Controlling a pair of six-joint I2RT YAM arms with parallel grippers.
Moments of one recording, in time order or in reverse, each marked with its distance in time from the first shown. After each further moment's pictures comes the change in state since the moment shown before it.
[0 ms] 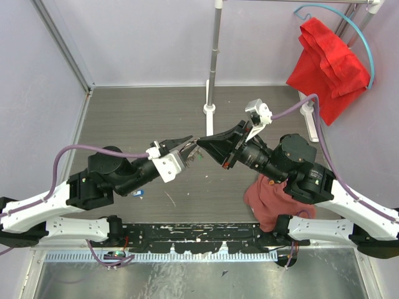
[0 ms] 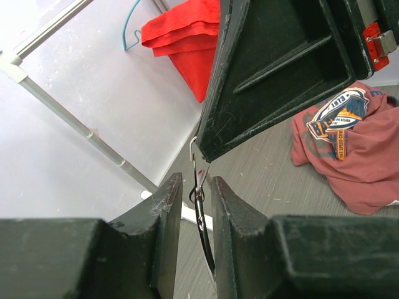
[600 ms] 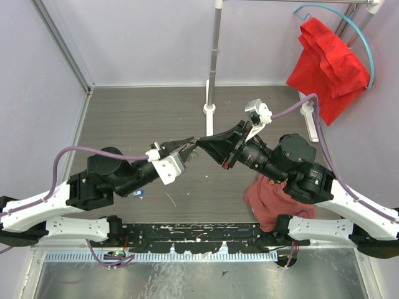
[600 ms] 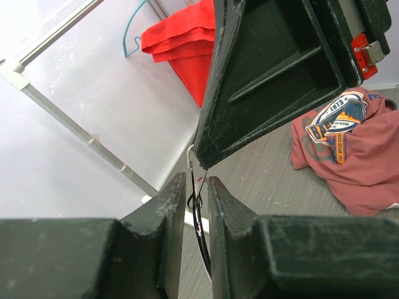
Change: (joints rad) left arm -0.013 0.000 0.000 0.012 0.000 0.013; right arm 0.000 0.002 0.000 0.001 -0.003 0.010
